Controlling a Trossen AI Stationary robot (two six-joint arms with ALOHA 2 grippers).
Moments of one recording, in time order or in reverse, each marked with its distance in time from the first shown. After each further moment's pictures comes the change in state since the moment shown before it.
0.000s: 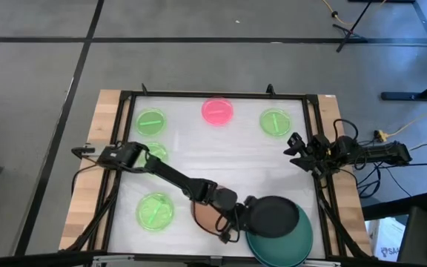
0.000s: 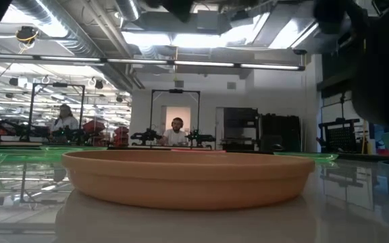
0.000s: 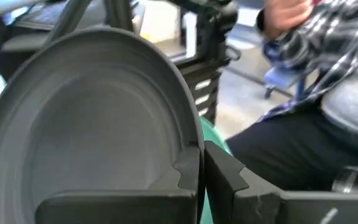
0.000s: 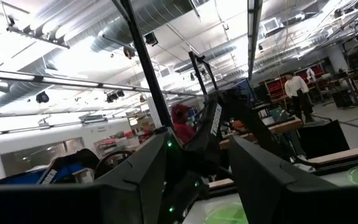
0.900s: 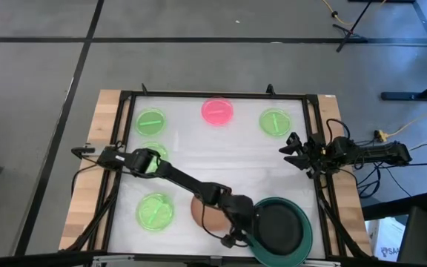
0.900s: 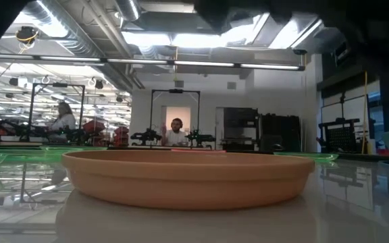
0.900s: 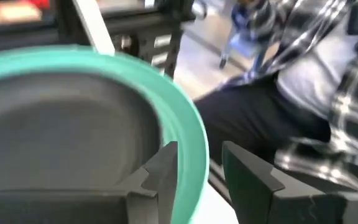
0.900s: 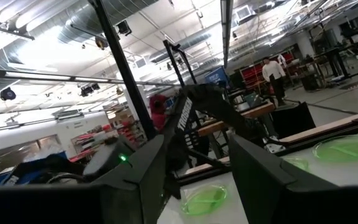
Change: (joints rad) left arm 0.014 0.159 0.292 -0.366 0.172 -0.087; right arm 0.001 0.000 0.000 -0.094 0.084 0.003
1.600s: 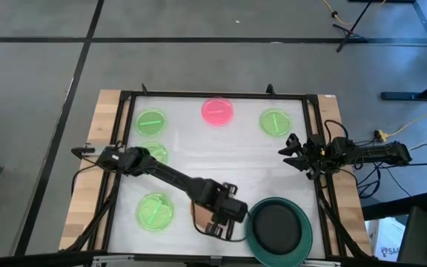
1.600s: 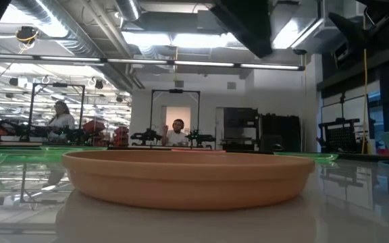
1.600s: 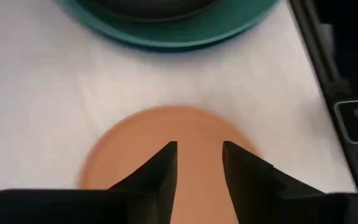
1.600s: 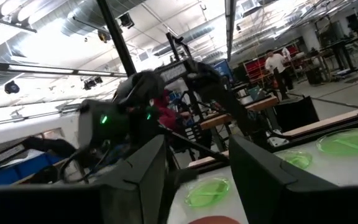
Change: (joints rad) left arm -0.051 -0.116 0.291 -1.096 -0.483 -0.069; right arm 0.000 0.000 0.000 -0.019 -0.024 0.001
